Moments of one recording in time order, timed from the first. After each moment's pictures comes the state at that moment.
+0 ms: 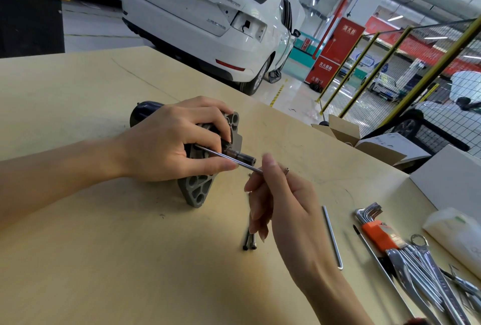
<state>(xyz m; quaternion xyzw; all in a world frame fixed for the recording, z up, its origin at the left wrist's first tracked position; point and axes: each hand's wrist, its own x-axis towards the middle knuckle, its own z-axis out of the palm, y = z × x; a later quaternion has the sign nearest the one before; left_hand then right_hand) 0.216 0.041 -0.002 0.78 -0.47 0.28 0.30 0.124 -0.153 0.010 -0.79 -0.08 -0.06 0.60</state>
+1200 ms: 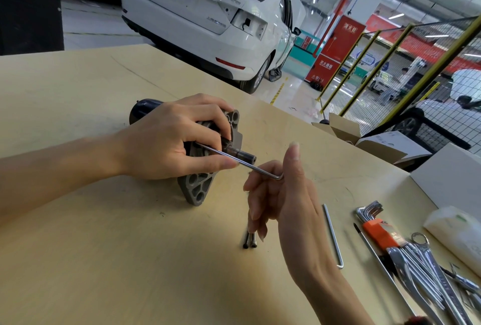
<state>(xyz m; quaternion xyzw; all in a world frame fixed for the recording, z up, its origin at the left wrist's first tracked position) 0.216 0.042 -0.002 0.78 -0.47 0.27 0.30 0.125 -0.154 0.009 -0.78 -0.09 -0.03 0.62</state>
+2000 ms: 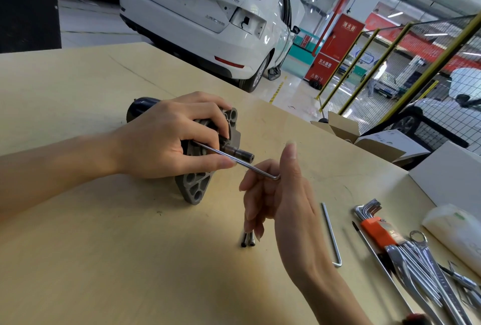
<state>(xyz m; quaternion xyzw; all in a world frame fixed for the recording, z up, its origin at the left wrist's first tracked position) 0.215 0.042 -0.001 0.78 -0.47 0.28 0.29 0.124 -0.153 0.008 -0.79 -0.09 -0.03 0.61</state>
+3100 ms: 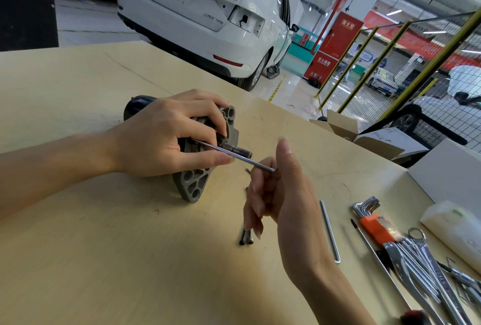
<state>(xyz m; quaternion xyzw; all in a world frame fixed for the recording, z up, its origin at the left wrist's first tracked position) 0.216 0.041 -0.001 0.79 -0.47 0.27 0.30 0.123 -0.154 0.012 -0.76 -0.09 -0.02 0.65</state>
